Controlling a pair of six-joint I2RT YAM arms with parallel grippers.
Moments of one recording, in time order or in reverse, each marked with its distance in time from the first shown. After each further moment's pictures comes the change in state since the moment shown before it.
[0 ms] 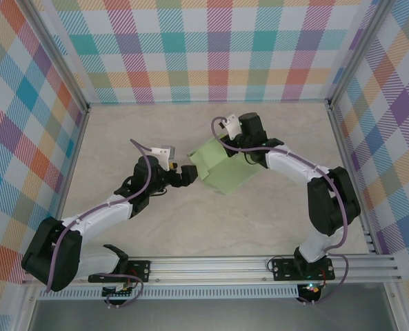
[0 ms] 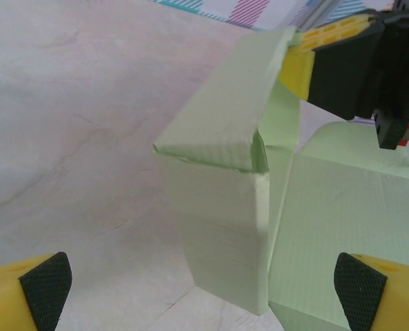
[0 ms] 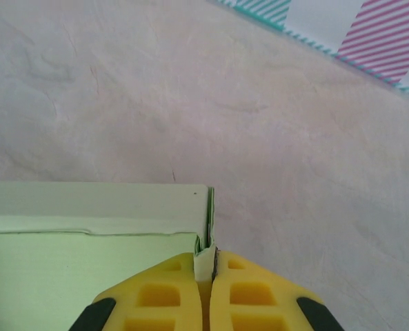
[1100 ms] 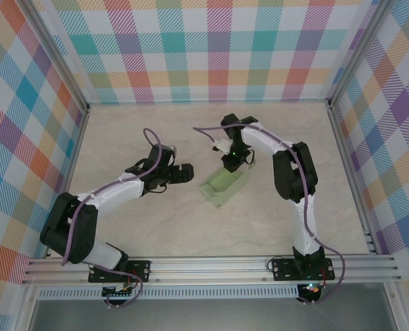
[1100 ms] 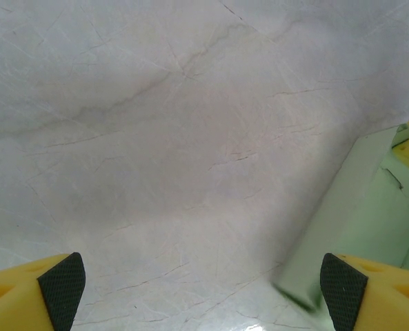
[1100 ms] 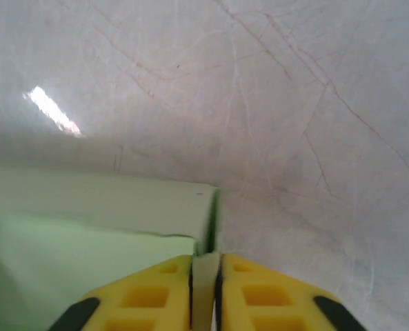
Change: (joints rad) left arm 0.024 0.217 0.268 -0.507 -0.168 -0.055; right arm -0.006 0.503 0.578 -0.970 0.046 -0.257
